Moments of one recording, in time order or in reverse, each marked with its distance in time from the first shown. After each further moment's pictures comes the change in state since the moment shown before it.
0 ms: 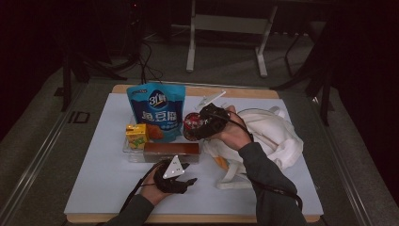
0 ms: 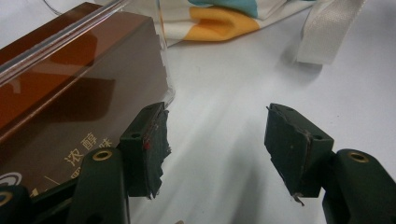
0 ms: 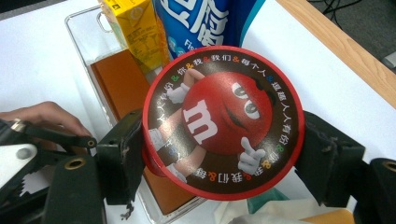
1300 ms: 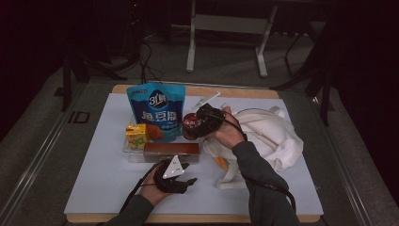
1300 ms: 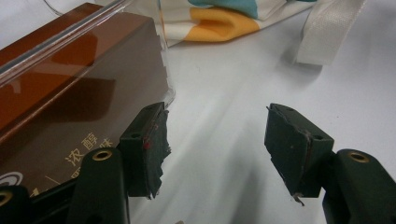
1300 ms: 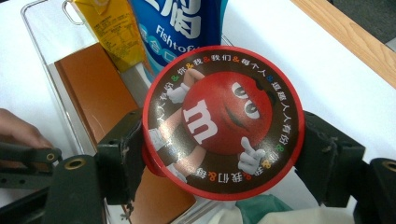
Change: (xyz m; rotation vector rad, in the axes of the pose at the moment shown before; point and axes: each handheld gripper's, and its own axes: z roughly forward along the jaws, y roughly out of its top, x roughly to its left) left arm 0.000 0.000 0.000 -0.001 0.000 -0.002; right arm -0.012 -0.005 0.030 0.023 -0.014 0.041
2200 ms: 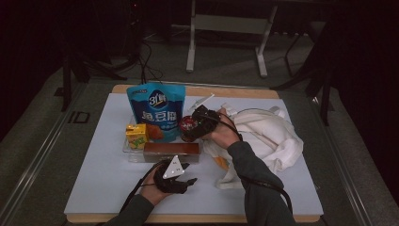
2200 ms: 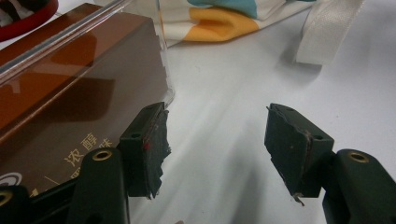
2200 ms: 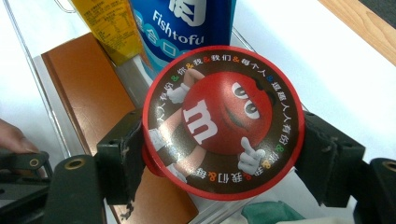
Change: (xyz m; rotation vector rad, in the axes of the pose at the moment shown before) left arm -0.001 0.000 0.000 0.000 -0.001 0.002; right arm 0.001 0.000 0.019 0.038 0.007 -0.005
